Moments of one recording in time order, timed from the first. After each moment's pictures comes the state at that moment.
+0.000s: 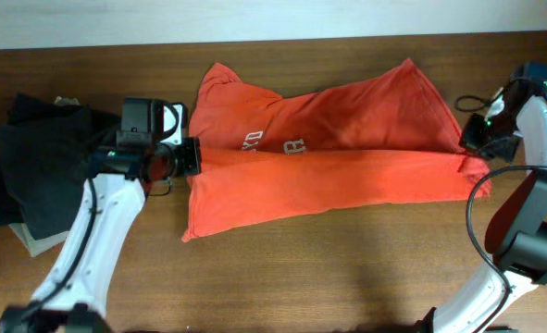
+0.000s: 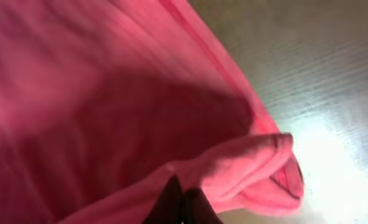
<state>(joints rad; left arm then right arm) -0.11 1.51 1.18 -0.72 0.19 -0.18 -0.39 2.04 1.68 -1.09 -0.07 0.11</state>
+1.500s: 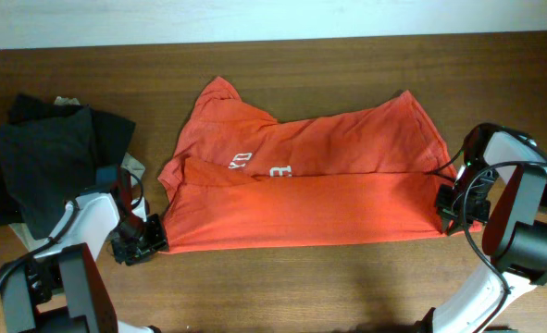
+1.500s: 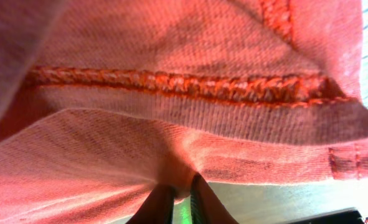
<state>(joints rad) 0.21 1.66 0.83 -0.89 0.09 -0.18 -0.38 2.03 1.27 -1.22 0.05 0.16</state>
